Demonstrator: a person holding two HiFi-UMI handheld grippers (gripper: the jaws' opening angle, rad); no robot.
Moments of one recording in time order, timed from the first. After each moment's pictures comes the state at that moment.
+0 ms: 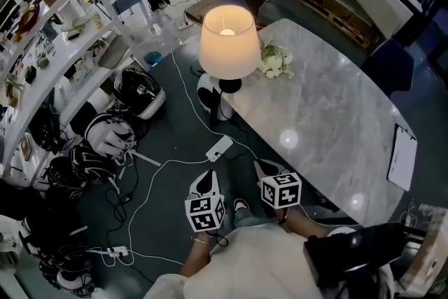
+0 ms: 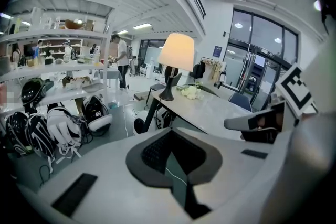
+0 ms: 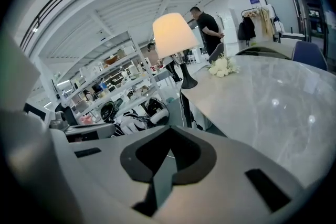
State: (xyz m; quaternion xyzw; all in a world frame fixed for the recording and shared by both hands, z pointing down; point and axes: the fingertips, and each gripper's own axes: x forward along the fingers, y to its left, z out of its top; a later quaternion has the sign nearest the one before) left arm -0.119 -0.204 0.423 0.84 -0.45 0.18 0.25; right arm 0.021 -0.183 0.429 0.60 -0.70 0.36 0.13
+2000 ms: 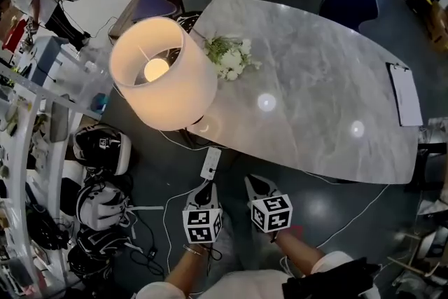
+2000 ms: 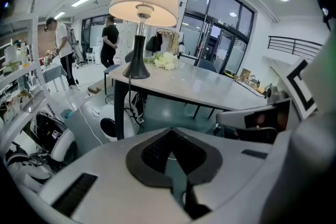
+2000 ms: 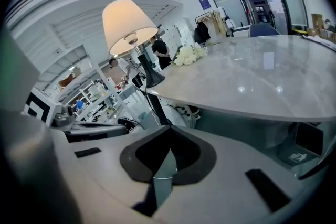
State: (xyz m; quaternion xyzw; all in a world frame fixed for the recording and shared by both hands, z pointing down) left arm -0.043 -0.326 0.542 0.91 -0.19 0.32 0.19; right arm 0.042 -0.261 0.543 0.74 -0.54 0.39 0.03
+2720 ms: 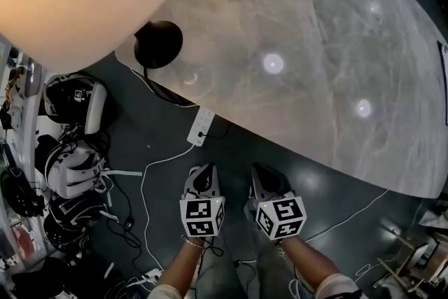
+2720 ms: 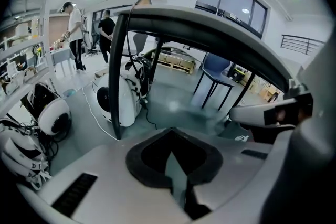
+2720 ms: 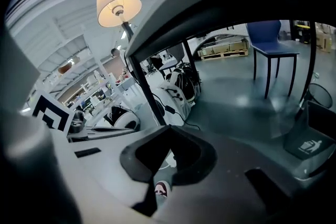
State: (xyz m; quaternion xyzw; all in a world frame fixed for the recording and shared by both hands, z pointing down) left arm -0.026 -0.301 0.724 0.89 -0.23 0.33 0.22; right arm 0.057 -0.231 0.695 0.73 -0.56 0.39 0.05
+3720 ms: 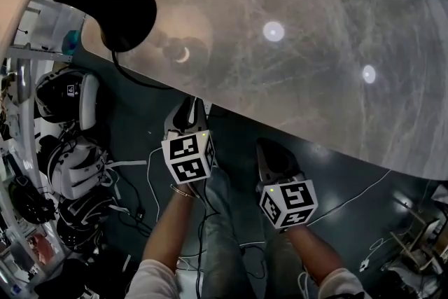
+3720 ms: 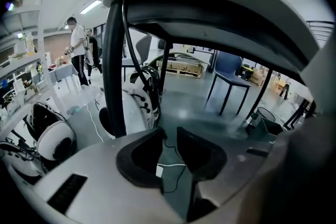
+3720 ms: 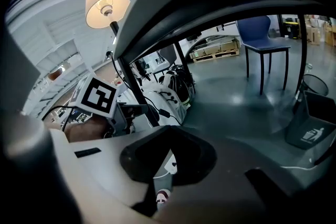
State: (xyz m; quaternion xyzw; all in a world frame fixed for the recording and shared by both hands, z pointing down) left arm 0.030 -0.427 0.762 0.89 -0.28 0.32 0.16; right arm 0.067 -0.252 0.724 0.76 -0.52 0.39 0.02
